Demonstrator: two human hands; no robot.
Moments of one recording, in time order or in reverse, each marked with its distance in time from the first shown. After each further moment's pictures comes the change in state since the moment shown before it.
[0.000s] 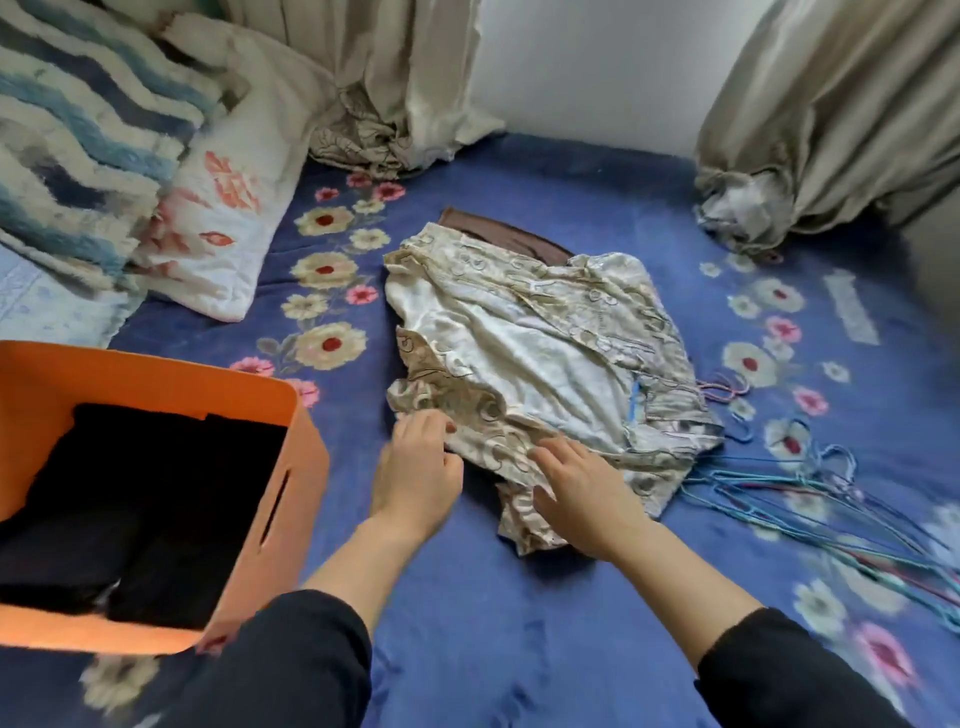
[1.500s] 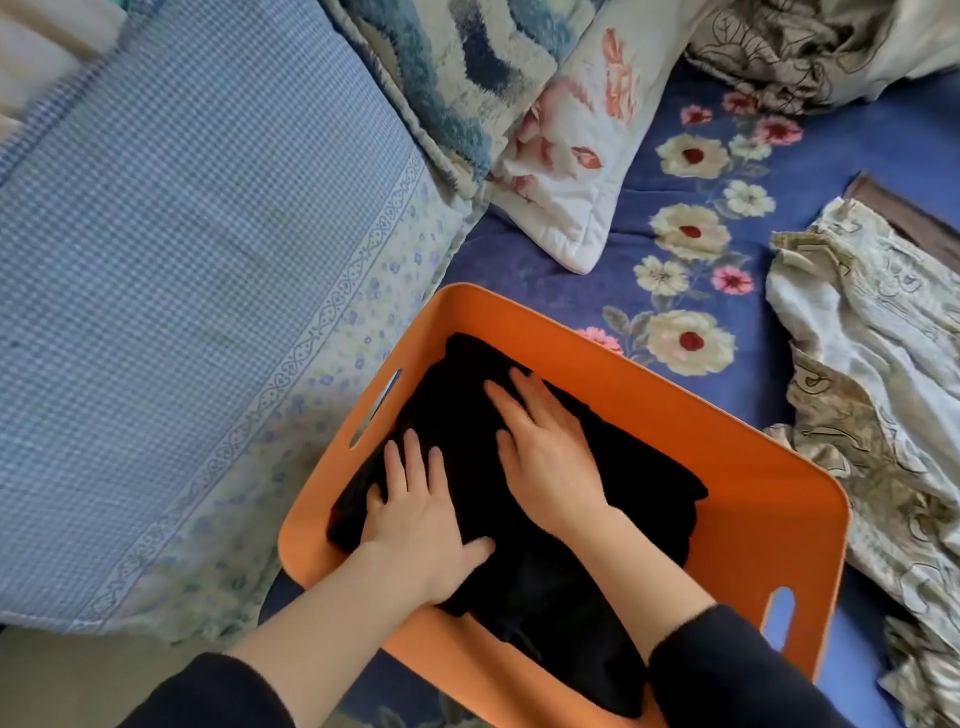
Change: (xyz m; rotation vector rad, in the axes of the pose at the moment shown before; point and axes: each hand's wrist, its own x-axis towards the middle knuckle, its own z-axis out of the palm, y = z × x) left_hand -0.014 -0.368 -0.171 0.371 -0.699 -0.513; right_hand 0.255 -0.401 0.120 0.287 0.088 -0.271
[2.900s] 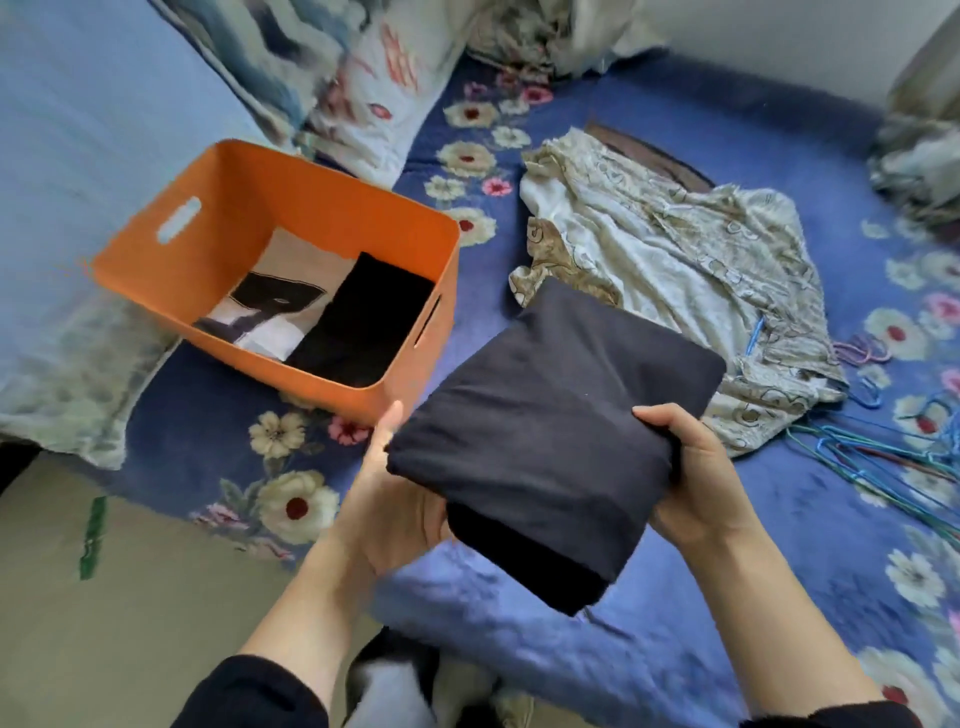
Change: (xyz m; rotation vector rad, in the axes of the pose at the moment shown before) left_hand -0.244 0.242 0.185 -2.171 -0.135 0.595; right_hand -0.425 0.146 -0.222 1.831 0.178 0.773
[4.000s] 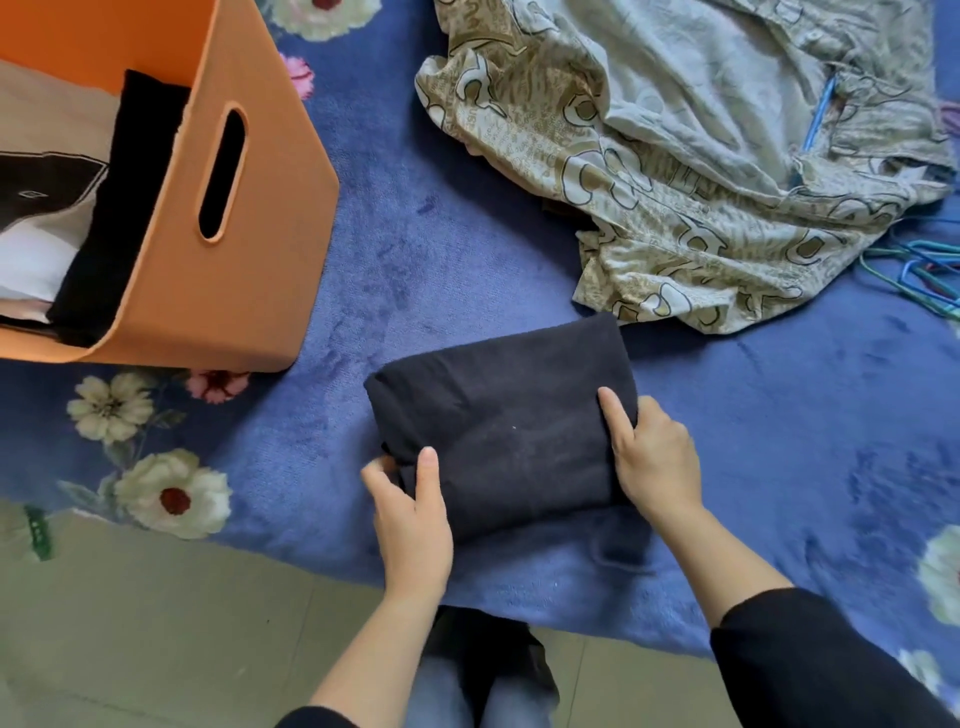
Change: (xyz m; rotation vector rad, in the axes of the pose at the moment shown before) left_hand 0.076 -0.183 -0.092 1.054 0.734 -0.041; right_hand 0.136 0.120 -0.181 -1.411 0.654 -0.137
